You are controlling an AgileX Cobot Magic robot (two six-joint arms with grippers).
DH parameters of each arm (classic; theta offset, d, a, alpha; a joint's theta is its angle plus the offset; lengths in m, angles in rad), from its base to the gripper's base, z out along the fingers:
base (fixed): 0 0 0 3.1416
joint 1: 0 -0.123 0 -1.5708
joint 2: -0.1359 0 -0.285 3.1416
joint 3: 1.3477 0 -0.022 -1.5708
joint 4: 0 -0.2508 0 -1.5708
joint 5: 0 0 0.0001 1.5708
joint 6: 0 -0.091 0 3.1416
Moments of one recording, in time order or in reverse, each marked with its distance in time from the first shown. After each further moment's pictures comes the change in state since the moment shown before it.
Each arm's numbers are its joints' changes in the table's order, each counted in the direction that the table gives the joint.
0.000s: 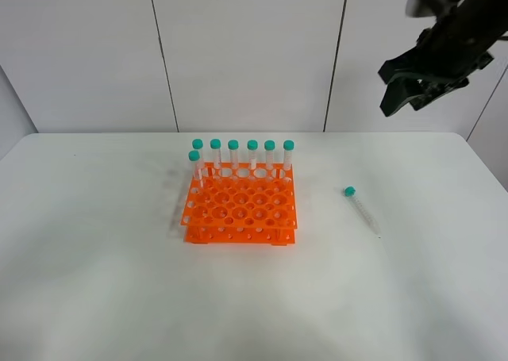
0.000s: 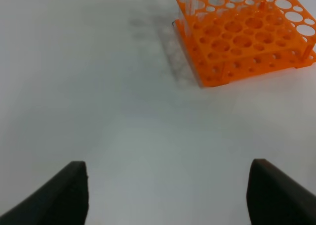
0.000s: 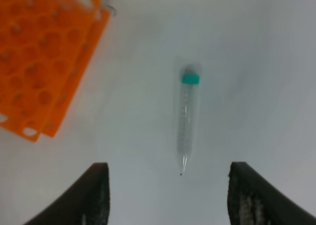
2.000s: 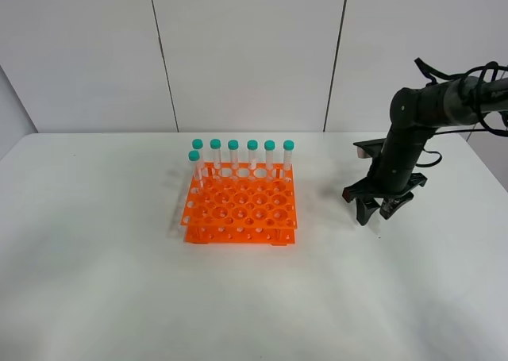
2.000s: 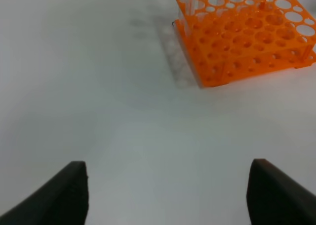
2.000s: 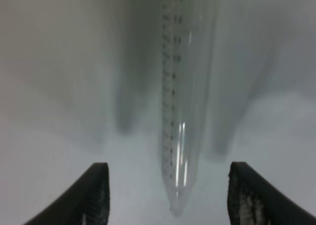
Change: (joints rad) left arm 0.000 0.000 0.000 0.000 0.000 0.000; right arm -0.002 -0.392 0.225 0.070 0.244 -0.031
